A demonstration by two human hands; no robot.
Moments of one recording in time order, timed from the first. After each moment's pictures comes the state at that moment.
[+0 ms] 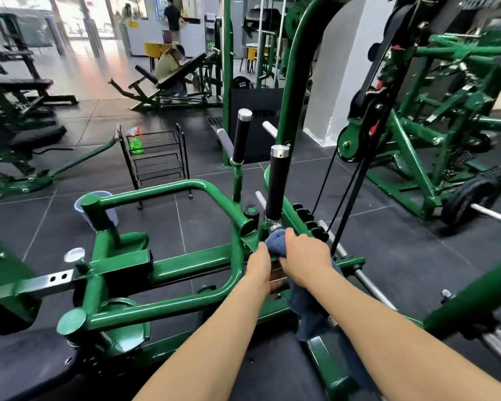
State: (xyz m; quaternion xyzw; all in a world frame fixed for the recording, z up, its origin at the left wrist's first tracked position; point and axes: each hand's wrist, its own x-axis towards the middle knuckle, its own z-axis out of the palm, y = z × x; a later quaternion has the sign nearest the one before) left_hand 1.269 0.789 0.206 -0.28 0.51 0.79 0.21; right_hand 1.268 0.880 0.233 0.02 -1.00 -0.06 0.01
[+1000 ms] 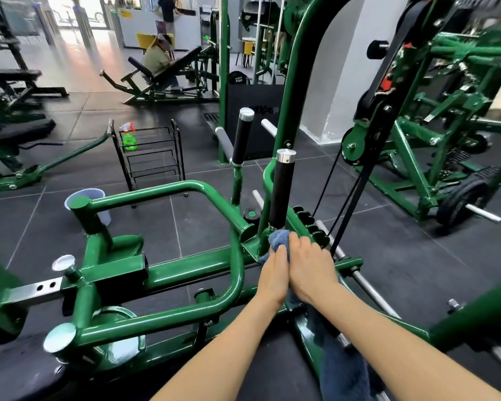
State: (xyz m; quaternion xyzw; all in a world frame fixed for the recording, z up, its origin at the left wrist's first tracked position) left_hand 1.265 0.800 0.195 -0.10 0.70 0.70 0.12; right_hand 1.267 0.878 0.224 0.02 -1.00 -0.06 0.05
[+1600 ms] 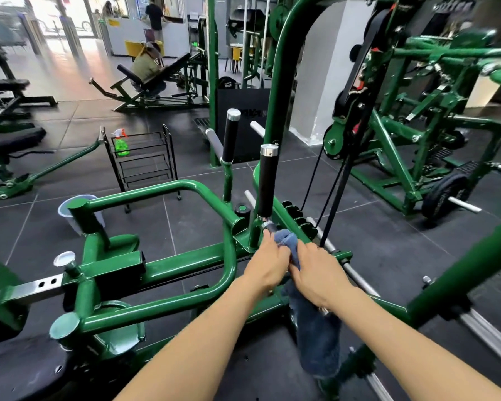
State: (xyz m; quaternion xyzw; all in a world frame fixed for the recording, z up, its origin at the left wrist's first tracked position) left_hand 1.284 0.786 0.221 0.10 0.87 0.46 0.15; right_hand 1.317 0.915 0.223 0.07 -1.00 0.02 0.04
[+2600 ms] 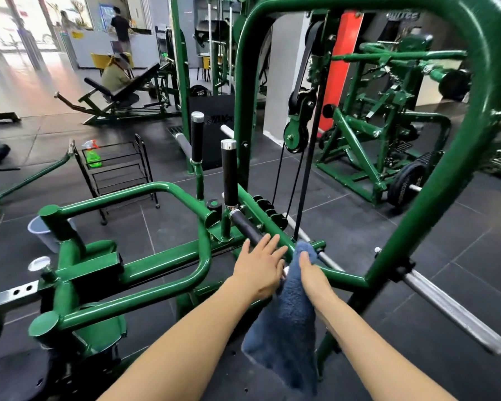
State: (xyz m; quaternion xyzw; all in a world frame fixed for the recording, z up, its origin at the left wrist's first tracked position) left_hand 1.348 0.820 0.216 0.30 0.95 0.06 0.04; right_hand 1.394 0.941 0.218 -0.32 -0.78 0.54 -0.04
